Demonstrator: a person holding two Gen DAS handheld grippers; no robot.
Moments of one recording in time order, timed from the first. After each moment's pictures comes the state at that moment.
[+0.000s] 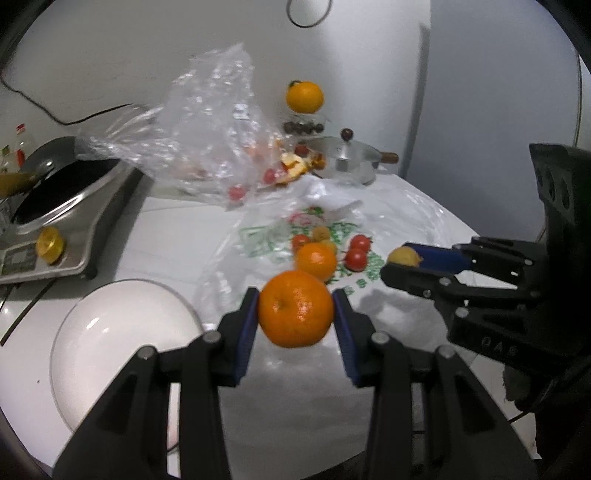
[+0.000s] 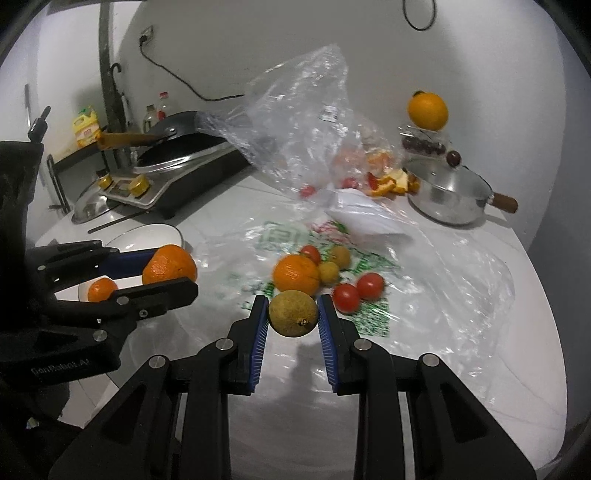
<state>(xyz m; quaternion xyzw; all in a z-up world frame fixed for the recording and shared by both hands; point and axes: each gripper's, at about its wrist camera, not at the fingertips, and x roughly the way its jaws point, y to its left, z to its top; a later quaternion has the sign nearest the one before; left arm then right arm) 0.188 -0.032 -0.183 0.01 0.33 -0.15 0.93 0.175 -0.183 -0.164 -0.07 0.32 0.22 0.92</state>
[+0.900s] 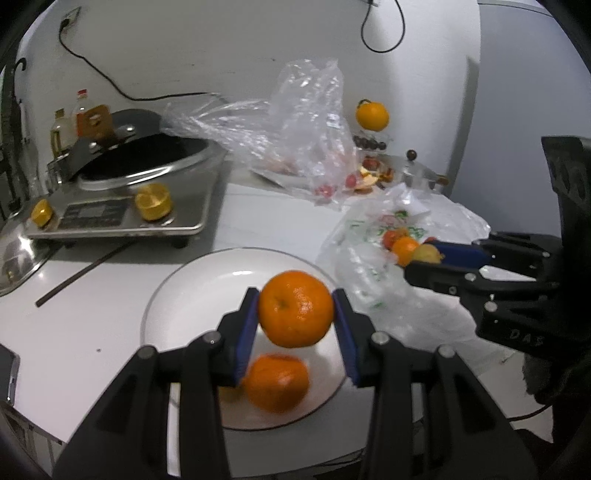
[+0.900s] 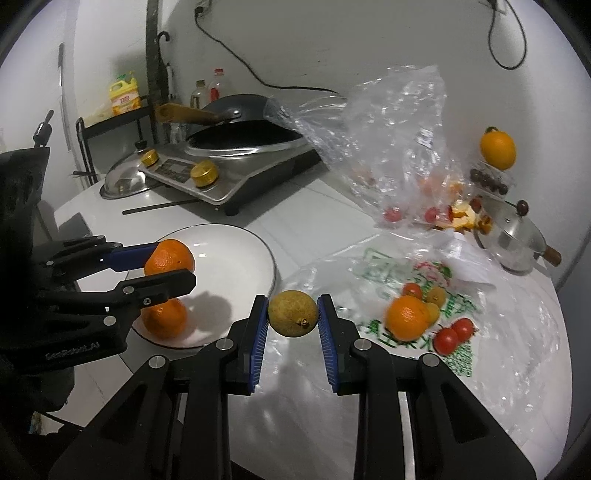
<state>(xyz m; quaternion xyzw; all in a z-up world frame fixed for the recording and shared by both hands) 0.159 0.080 -0.193 -0.03 0.31 -0.08 0.95 0.168 -0.070 -0.156 -0.13 0.33 0.27 0.90</state>
